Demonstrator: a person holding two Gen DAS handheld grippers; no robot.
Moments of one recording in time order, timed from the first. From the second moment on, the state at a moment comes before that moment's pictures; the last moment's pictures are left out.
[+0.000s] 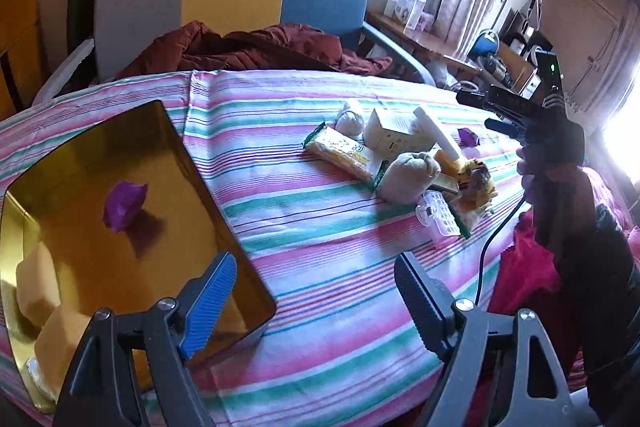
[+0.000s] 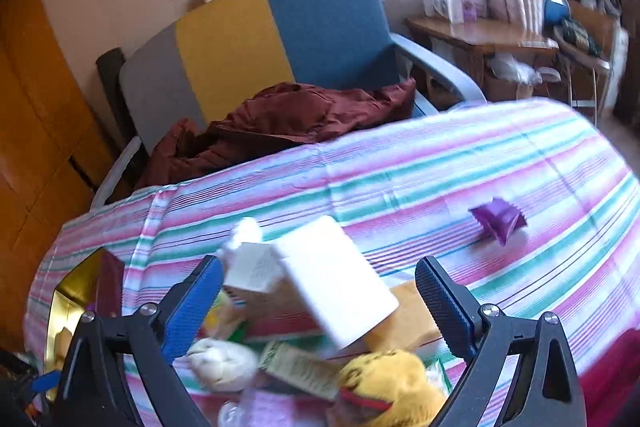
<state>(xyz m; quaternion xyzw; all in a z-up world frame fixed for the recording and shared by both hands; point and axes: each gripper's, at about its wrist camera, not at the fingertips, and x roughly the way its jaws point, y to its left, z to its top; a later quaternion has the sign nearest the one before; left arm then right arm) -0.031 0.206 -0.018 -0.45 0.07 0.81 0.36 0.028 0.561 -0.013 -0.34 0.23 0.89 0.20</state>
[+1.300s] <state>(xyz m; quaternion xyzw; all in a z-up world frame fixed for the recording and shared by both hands) -0.064 0.371 -0.073 -0.47 0.11 0.73 0.48 0.016 0.584 -0.038 -0.35 0.29 0.87 0.16</state>
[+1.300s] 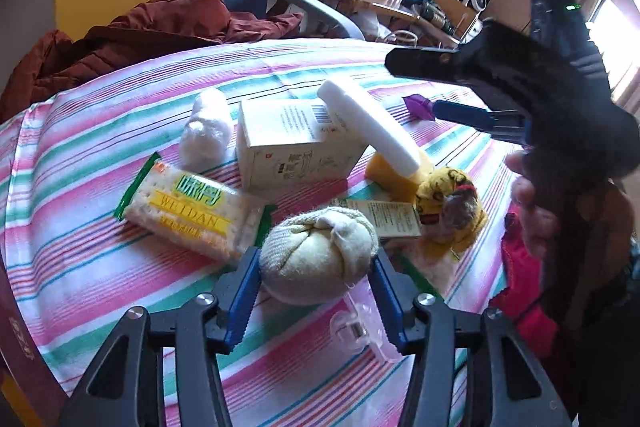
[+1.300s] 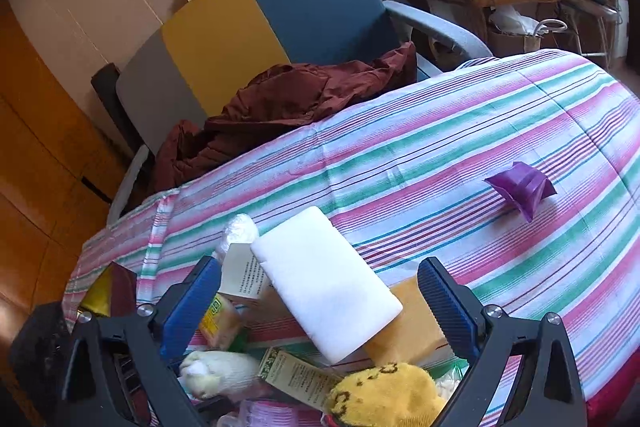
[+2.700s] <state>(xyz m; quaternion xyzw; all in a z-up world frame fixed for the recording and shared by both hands) -0.056 0.226 -0.032 -0.46 0.01 0.80 0.39 -0.005 0.512 -0.022 -0.39 0.13 0.91 0.10</state>
